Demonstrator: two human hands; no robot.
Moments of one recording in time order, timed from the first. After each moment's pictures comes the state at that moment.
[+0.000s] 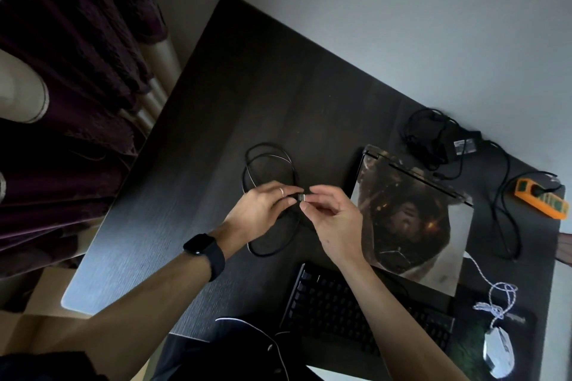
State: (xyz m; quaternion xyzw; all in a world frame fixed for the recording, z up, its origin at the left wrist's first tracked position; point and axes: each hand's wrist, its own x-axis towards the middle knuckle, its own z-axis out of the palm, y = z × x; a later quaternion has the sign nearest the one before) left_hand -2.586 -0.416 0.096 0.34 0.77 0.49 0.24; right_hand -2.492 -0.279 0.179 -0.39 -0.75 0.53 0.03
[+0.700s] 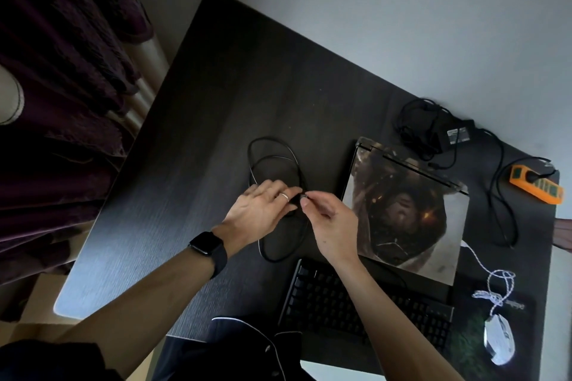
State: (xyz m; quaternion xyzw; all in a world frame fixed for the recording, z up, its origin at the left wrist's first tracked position) left_hand -2.575 -0.410 0.094 0.48 0.82 0.27 0.15; right_hand -2.472 -0.278 0.167 -0.41 -0.77 0.50 0.04
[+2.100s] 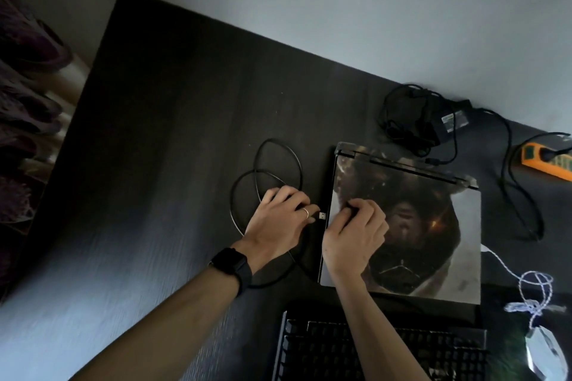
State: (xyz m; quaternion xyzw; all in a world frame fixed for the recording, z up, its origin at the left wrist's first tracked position) left_hand -2.569 -0.296 0.036 0.53 0.80 0.26 0.08; right_hand -2.459 -0.201 0.060 -0.54 -0.82 0.09 0.18
